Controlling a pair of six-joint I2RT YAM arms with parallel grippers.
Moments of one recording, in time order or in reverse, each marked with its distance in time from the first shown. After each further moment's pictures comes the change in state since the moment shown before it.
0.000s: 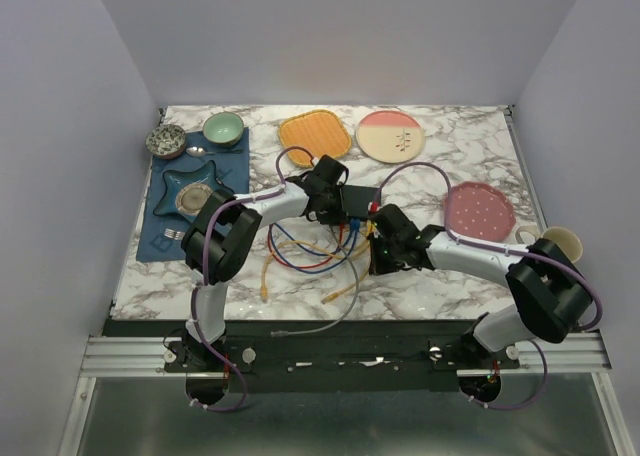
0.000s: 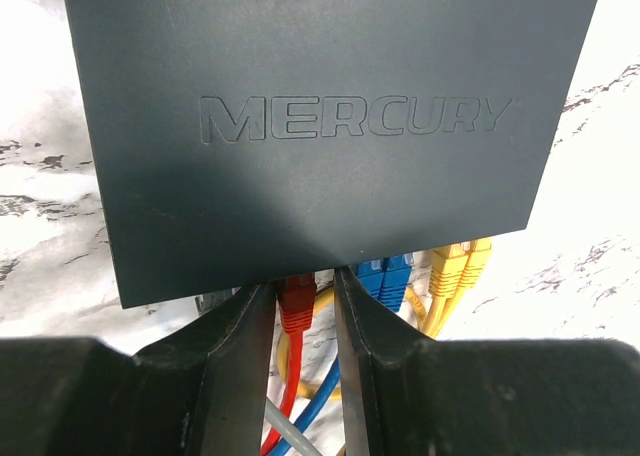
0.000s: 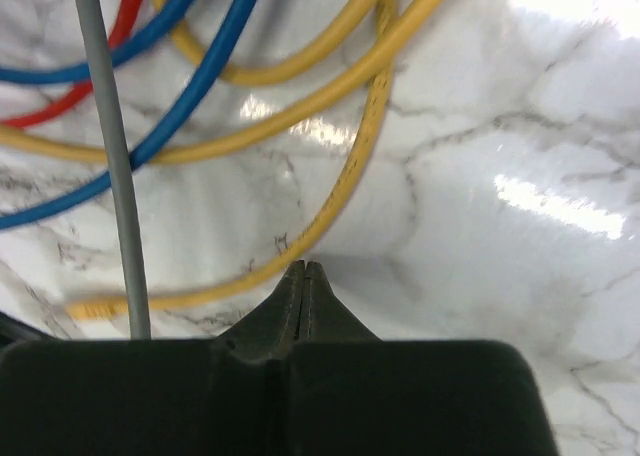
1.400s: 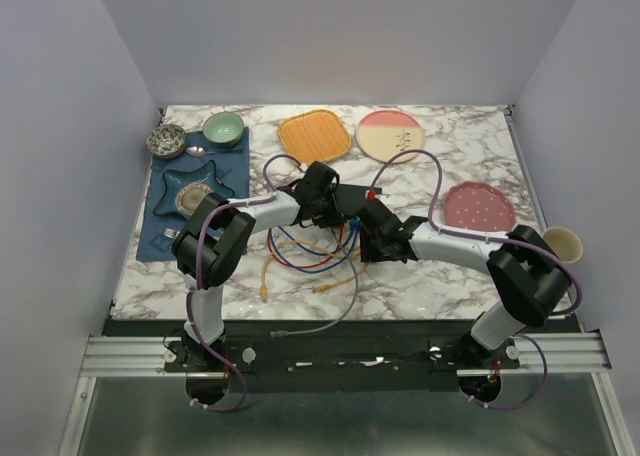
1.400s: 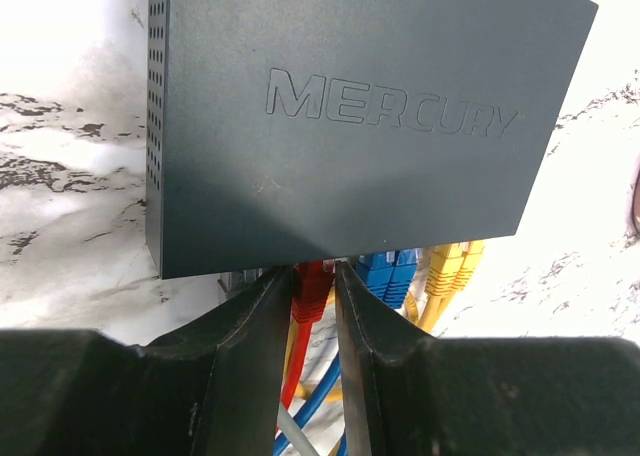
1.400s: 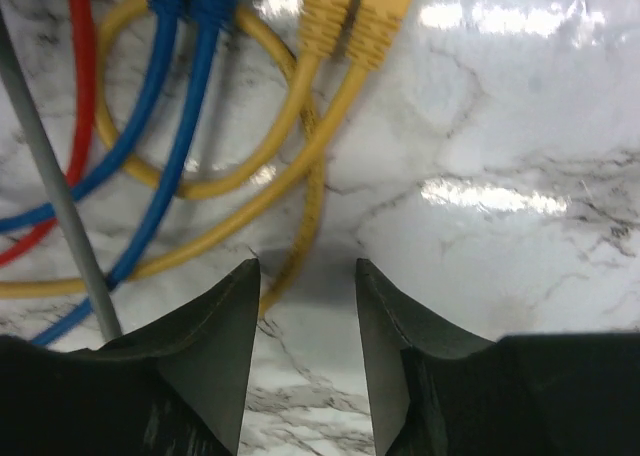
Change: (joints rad) left arm 0.018 -0.063 -0.153 0.170 0.000 -0.115; right arm 0.051 0.100 0.107 -0.049 0.271 0.134
